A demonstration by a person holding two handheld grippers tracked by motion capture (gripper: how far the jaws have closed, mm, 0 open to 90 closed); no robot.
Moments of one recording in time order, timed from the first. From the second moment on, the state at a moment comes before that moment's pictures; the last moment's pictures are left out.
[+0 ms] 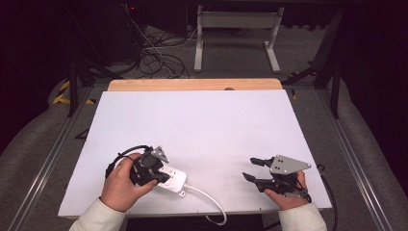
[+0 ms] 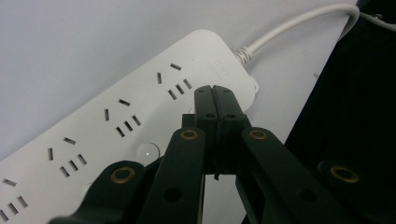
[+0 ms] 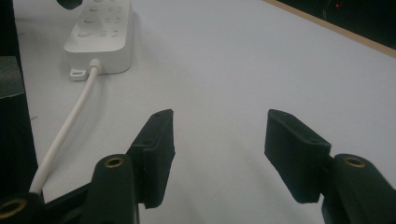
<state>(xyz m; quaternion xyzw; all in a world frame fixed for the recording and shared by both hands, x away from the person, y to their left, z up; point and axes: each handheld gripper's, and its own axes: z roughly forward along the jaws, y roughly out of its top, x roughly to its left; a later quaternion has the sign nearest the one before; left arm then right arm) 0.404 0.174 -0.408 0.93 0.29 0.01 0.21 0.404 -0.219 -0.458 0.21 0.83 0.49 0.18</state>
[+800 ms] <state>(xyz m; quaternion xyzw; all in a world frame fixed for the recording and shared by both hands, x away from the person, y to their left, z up) 0.409 0.167 -0.421 0.93 0.31 0.01 0.19 0.404 -0.218 -0.459 0.20 0.83 0.49 0.17</state>
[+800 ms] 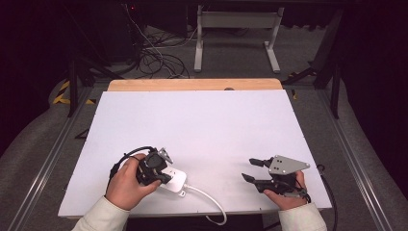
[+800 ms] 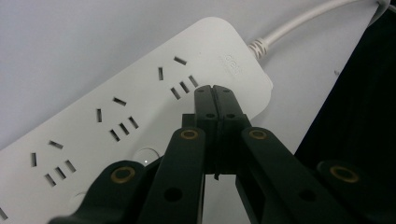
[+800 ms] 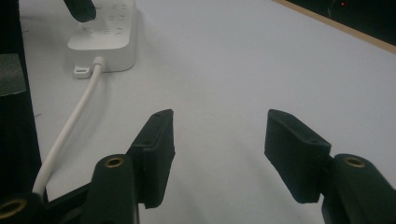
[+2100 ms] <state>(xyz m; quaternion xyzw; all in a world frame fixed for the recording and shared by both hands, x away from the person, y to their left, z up) 0.407 0.159 -0.430 0.94 0.30 0.03 0.17 0.403 -0.218 -0.459 0.20 0.83 0.49 0.17</state>
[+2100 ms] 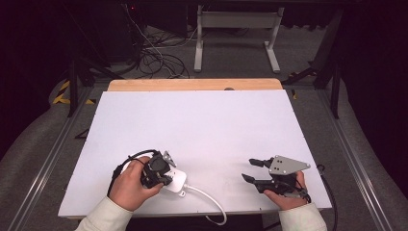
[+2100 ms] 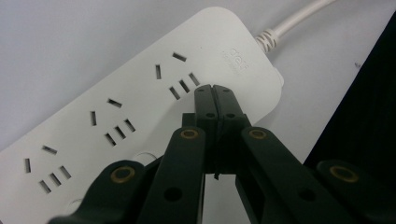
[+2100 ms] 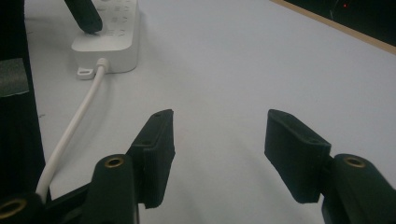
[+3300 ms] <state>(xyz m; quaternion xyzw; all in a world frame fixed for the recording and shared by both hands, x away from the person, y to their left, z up) 0.405 0.161 -0.432 0.93 0.31 0.03 0.18 0.403 -0.217 -0.459 0.20 0.83 0.49 0.17</state>
